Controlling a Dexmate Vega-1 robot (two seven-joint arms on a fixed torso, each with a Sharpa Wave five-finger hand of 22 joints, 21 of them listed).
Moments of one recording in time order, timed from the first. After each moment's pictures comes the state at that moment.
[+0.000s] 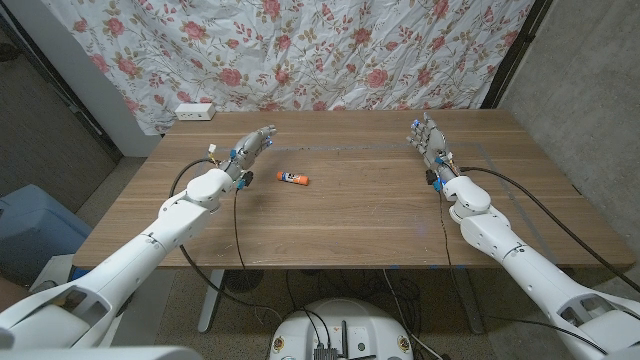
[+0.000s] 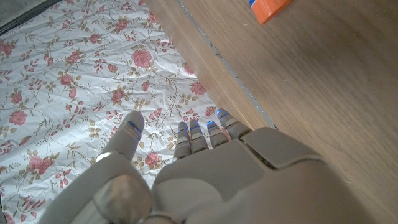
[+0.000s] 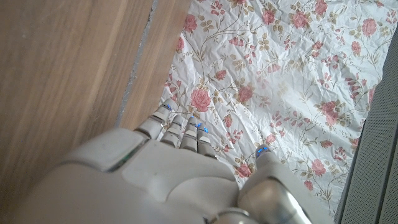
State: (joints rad) left arm 0.80 0.68 0.44 -1.46 -0.44 -0.08 0.05; left_hand 0.18 0.07 0.74 -0.17 0.18 0.11 -0.04 0.20 0.17 0.10 -0.09 0.20 0.17 -0.01 -0.03 0.17 0.16 0.07 -0.03 0.19 0.17; right arm -0.83 -0.50 -0.38 -1.31 0.58 0.33 -0.02; right_hand 0.11 0.11 0.29 0.04 0.20 0.08 0.01 0.18 0.17 0.12 0.02 0.19 0.20 0.01 -0.02 0.19 0.33 0.22 -0.02 0.18 0.17
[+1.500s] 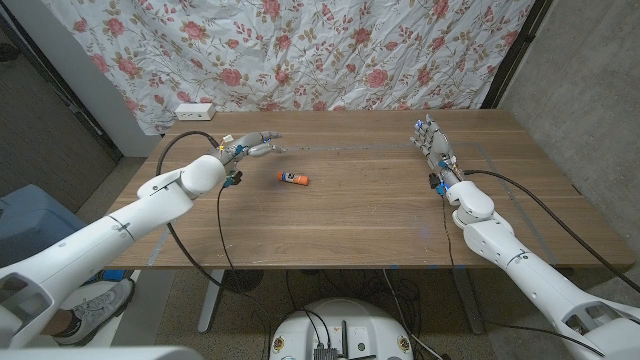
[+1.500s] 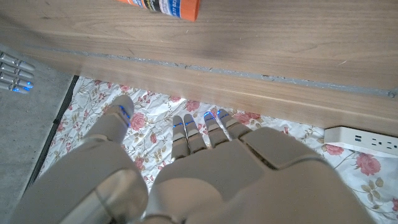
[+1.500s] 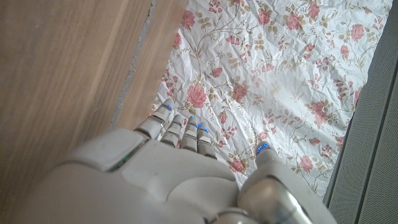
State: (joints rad) left arm 0.77 0.93 0.54 -1.75 0.06 0.16 0.04; left_hand 0.38 -0.04 0.73 -0.19 0.19 0.22 -0.08 0.21 0.17 0.19 -0.14 0.20 0.17 0.11 -0.04 0.19 0.16 0.04 -0.03 0.17 0.16; right arm -0.86 -0.51 -0.37 -1.30 0.56 0.40 -0.02; right_hand 0.12 0.12 0.30 0.03 0.20 0.09 0.00 0.18 0.17 0.13 0.02 0.19 0.19 0.01 -0.02 0.20 0.32 0.22 -0.02 0.18 0.17
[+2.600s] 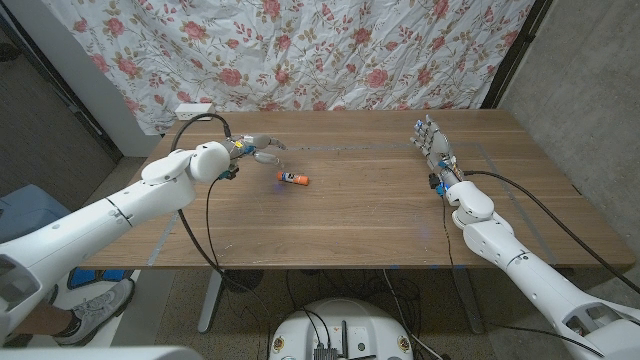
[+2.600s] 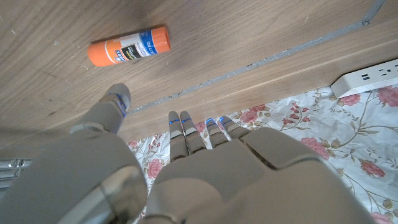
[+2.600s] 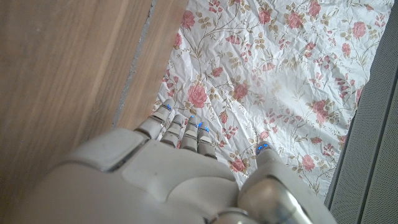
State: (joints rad) left arm 0.66 0.99 0.65 -1.88 0.43 0.32 -0.25; left_hand 0.52 -0.12 0.71 -0.19 0.19 0.30 -0.12 0.22 0.17 0.26 -0.18 0.20 0.17 0.01 -0.03 0.17 0.17 -0.09 -0.02 0.17 0.16; right arm -0.86 -0.50 -0.37 -1.31 0.56 0.39 -0.03; right_hand 0.12 0.12 0.30 0.02 0.20 0.09 -0.01 0.18 0.17 0.13 0.02 0.19 0.19 0.01 -0.02 0.20 0.32 0.22 -0.02 0.18 0.17
